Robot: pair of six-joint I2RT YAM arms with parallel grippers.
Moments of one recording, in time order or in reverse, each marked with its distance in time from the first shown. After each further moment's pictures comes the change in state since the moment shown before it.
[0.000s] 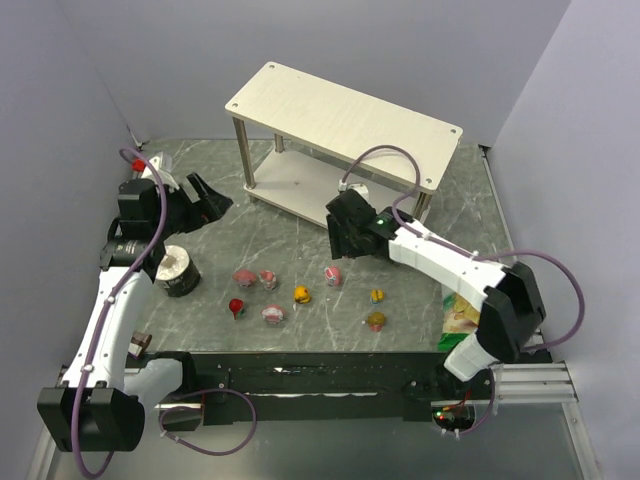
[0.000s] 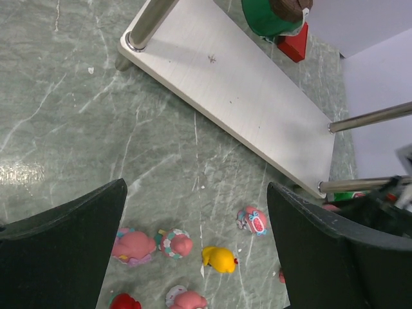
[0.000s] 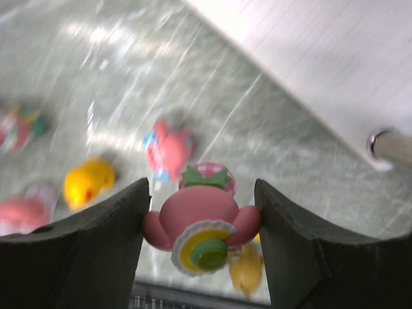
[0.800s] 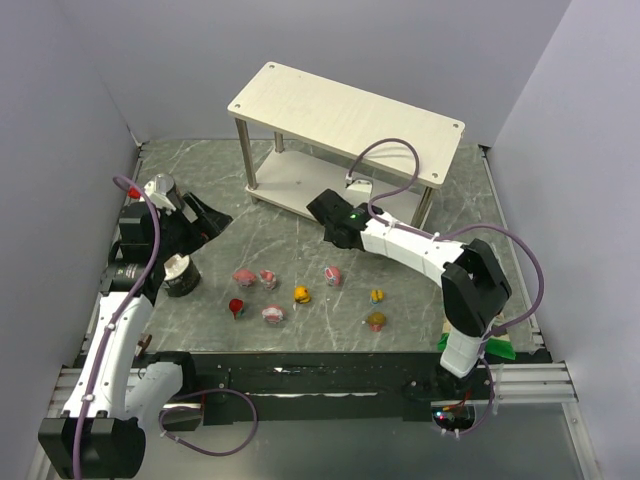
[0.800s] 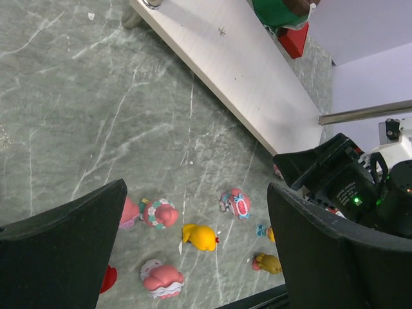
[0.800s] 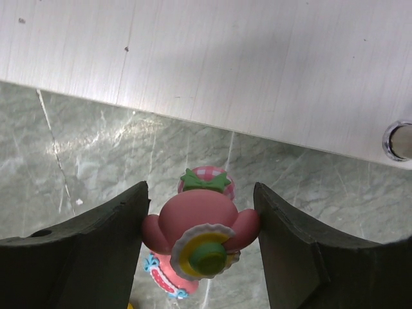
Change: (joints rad) left arm 0.000 -0.151 -0.140 -0.048 -0.021 -0.156; right arm 0.000 0.240 0.090 0.062 0.354 0.351
